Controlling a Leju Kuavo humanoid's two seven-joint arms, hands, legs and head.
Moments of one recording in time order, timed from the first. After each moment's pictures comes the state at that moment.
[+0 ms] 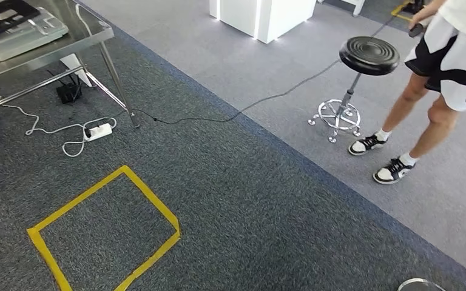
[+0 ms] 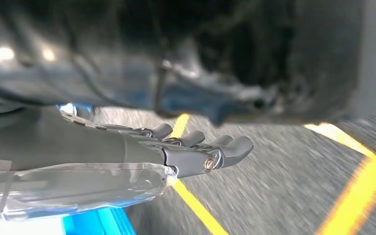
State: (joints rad) left arm -0.07 -0.18 1.05 -0.16 -1.30 -0.02 -0.11; right arm 0.03 0.17 -0.95 -0.28 0.68 0.25 0.04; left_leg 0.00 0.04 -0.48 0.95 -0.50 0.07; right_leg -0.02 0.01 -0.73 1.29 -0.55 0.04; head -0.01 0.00
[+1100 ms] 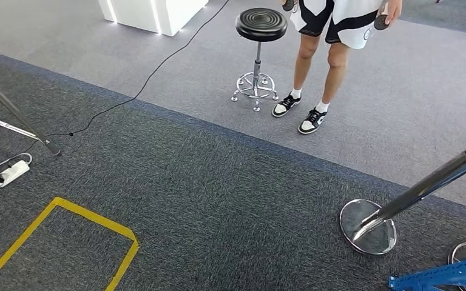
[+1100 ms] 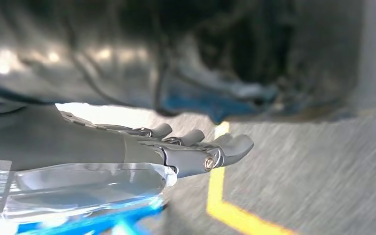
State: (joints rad) left arm -0.06 -0.19 1.05 -0.16 -1.31 -0.01 -0.11; right arm 0.04 0.17 -0.96 -0.29 0.72 0.12 0.07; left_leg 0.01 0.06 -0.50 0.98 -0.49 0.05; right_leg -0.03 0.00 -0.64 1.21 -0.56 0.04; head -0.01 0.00
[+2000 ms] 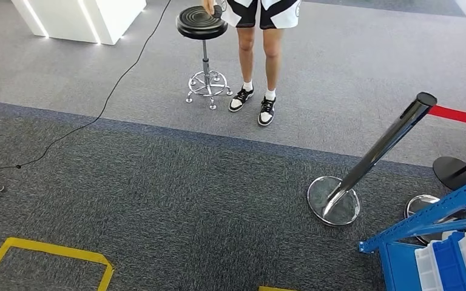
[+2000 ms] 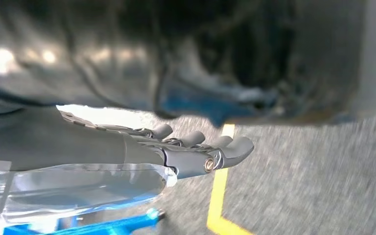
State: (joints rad) left arm -0.05 -0.16 1.13 -0.17 -1.19 0.06 -0.02; right arm -0.03 0.17 -0.92 -0.21 0.91 0.23 0.04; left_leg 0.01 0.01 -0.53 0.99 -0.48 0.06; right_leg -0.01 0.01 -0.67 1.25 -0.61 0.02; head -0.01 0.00
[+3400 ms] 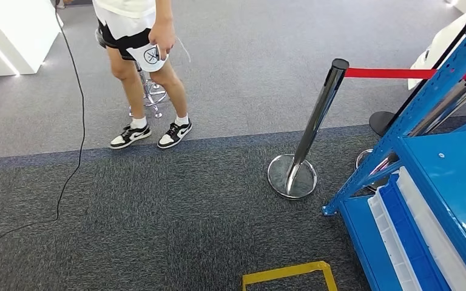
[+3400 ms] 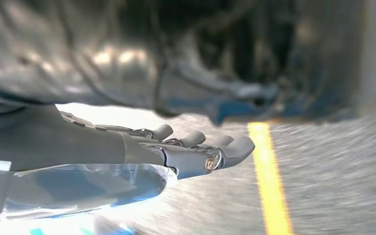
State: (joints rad) left arm -0.06 -0.16 1.03 -0.19 -1.37 0.05 -0.04; right arm 0.00 0.17 -0.90 -0.22 0.83 0.05 0.13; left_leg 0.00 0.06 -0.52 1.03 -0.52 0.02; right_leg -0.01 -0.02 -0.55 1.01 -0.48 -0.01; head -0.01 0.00
